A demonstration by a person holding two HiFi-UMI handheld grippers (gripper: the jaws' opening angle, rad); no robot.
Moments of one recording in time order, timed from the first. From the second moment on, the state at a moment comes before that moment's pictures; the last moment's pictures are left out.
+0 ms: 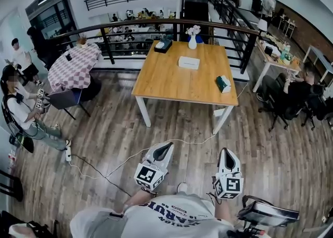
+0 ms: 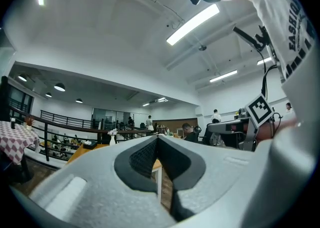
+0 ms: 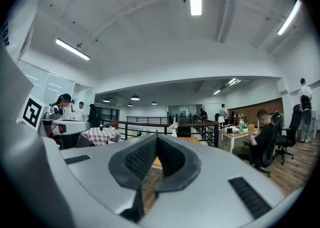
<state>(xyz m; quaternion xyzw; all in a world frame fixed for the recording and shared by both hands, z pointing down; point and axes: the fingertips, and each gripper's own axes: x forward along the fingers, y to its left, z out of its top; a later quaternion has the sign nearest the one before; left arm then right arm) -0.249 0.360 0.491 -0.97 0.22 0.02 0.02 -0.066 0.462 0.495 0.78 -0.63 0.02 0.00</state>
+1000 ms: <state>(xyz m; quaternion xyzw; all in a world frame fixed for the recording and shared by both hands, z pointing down) -0.163 0.250 0.518 -0.97 0.25 0.01 0.00 0.011 0.321 0.528 0.74 -0.67 0.05 0.02</state>
